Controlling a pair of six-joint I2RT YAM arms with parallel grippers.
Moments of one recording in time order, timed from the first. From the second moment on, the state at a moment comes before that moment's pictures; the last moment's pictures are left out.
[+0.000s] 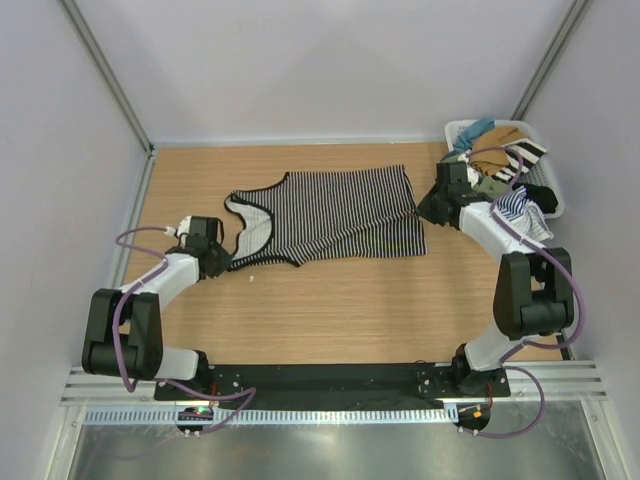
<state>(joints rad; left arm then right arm) -0.11 1.39 0.65 -0.25 -0.17 -0.84 0.11 1.57 1.09 -0.35 0.10 0.72</state>
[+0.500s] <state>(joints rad) -0.08 1.43 0.75 -0.31 -0.20 -0.84 0.11 1.78 1.24 -0.30 0.07 0.71</state>
